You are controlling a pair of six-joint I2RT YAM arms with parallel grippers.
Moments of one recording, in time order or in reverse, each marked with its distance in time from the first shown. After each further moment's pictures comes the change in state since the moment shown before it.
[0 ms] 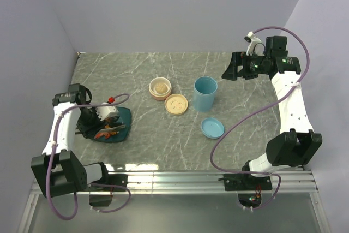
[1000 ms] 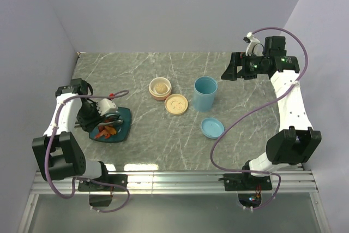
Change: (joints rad) left arm 0.003 0.156 0.059 0.069 -0.046 0.047; right arm 0.000 0.019 0.000 -0.006 -0.009 0.000
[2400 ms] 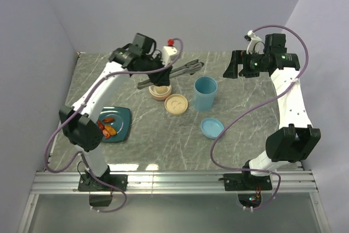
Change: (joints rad) left arm -0.671 0.360 0.788 0.224 0.455 -0.762; right arm 0.000 0.031 0.045 -0.029 0.061 -0.006
